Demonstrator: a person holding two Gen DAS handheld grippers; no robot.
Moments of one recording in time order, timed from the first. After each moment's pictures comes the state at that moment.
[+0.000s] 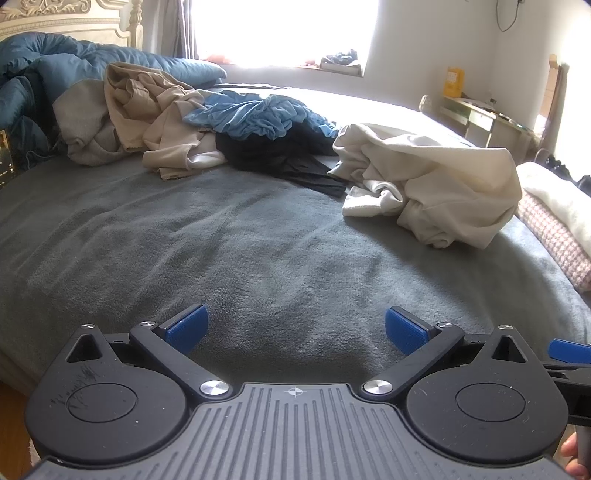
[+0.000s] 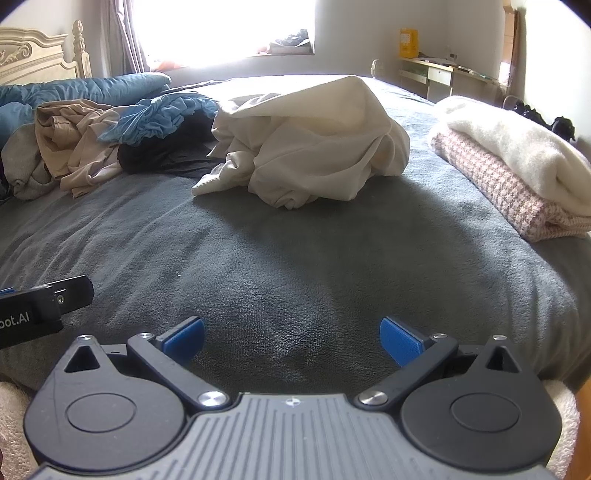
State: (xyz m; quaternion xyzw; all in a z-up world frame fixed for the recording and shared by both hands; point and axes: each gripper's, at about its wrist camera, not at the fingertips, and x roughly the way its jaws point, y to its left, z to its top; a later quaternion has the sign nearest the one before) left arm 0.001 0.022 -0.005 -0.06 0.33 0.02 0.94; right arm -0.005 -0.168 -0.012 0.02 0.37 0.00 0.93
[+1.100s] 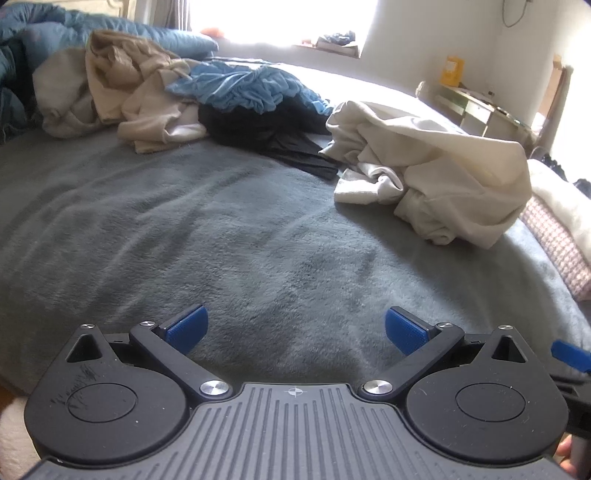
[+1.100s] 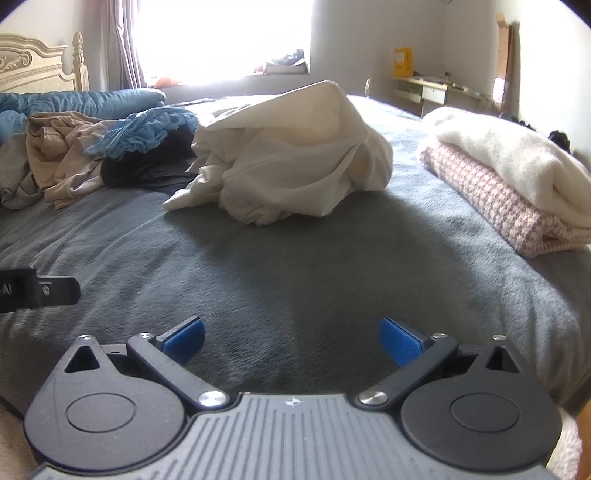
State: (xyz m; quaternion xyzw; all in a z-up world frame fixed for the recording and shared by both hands) left arm 0.042 0.025 -0.025 -0.09 0.37 0.00 0.93; right arm 0.012 -0.199 -0.032 0.01 0.33 0.00 0.94
